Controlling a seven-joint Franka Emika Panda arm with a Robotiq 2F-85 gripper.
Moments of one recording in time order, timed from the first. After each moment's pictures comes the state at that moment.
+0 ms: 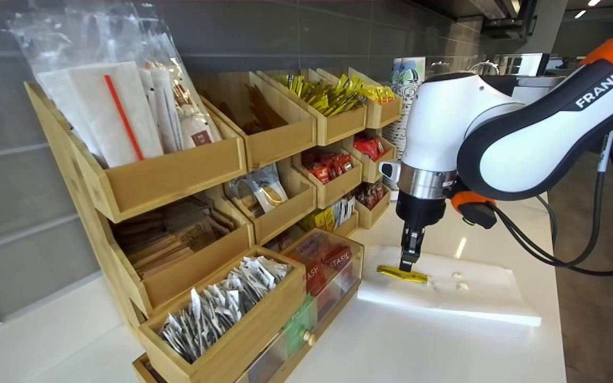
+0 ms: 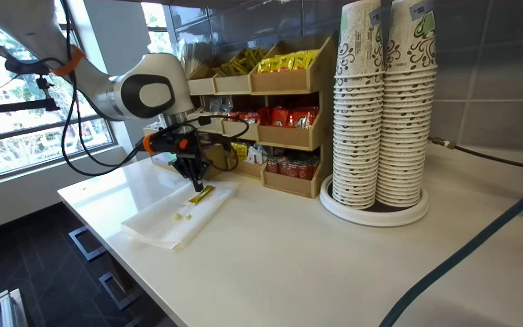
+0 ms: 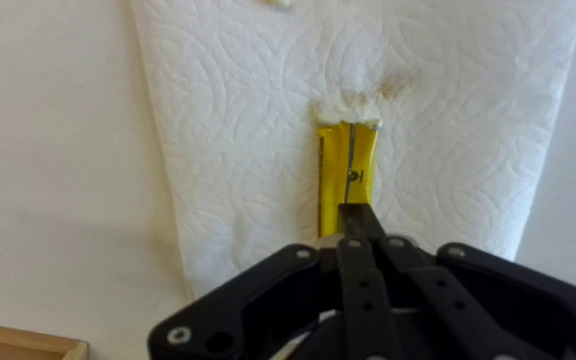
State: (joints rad) arm 0.05 0.11 0.04 -2.35 -0.07 2.51 -0.13
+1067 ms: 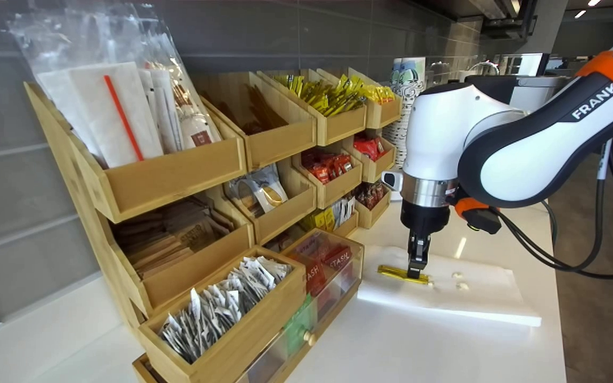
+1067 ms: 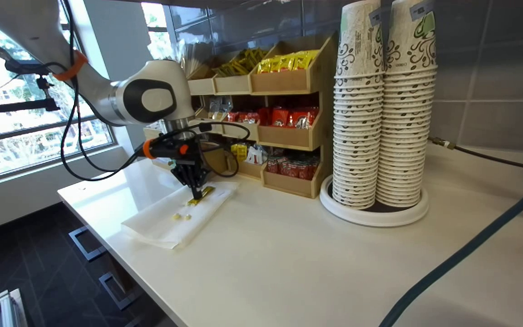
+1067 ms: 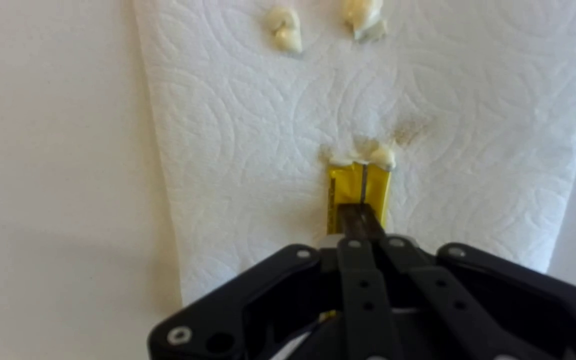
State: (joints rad) arm 0.04 0.13 0.04 -2.36 -0.10 2.48 -0.13
